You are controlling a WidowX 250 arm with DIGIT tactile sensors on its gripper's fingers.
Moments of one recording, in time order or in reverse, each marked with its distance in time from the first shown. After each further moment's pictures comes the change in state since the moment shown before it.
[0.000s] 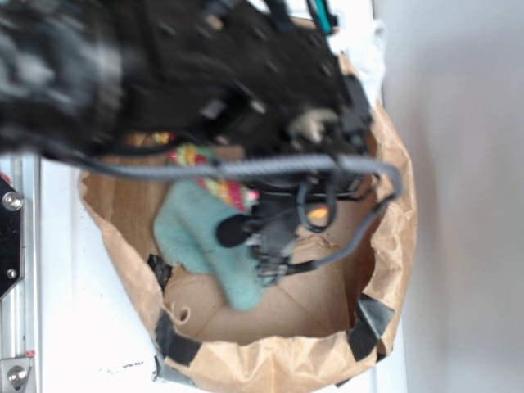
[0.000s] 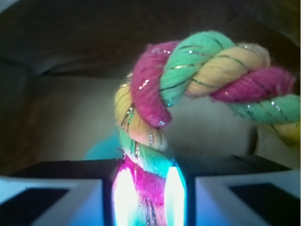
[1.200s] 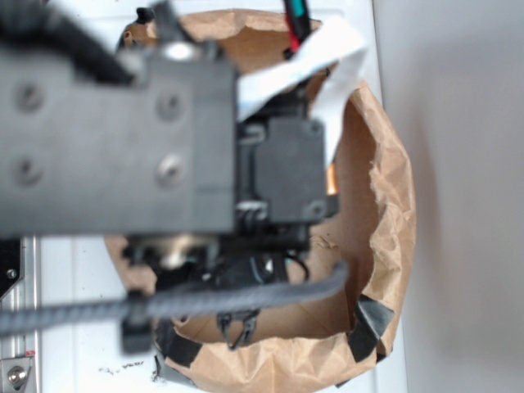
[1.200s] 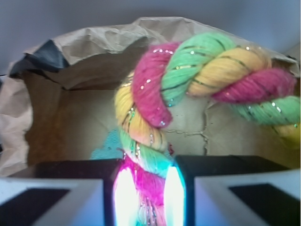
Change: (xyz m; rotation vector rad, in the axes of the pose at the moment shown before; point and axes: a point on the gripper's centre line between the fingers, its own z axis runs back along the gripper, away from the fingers) arm -0.002 -0.040 0.050 0.222 -0.098 0.051
